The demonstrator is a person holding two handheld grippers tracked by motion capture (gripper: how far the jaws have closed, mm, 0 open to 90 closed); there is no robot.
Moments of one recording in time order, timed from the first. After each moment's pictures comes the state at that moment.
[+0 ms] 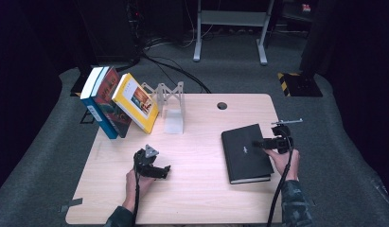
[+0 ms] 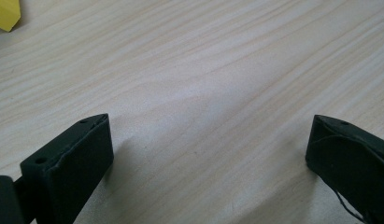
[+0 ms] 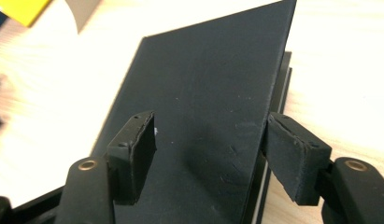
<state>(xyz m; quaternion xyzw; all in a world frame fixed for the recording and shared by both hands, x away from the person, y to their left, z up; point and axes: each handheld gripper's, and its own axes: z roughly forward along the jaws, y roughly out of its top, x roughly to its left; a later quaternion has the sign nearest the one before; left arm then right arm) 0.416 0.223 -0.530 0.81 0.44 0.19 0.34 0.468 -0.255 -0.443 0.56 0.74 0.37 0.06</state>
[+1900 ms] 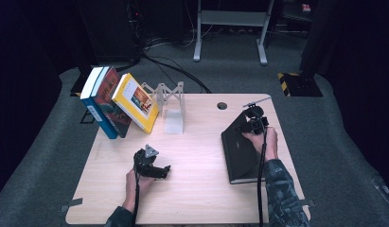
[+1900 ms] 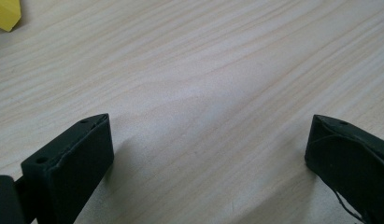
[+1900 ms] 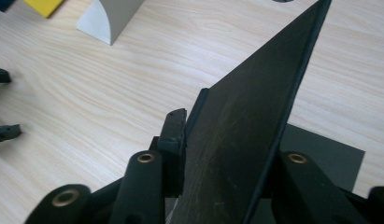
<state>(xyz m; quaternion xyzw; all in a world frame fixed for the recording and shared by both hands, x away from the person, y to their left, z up) 0.415 0.223 -0.530 0.81 0.44 0.19 0.34 0.510 -0.167 -0.394 0.52 0.80 0.30 0.07</state>
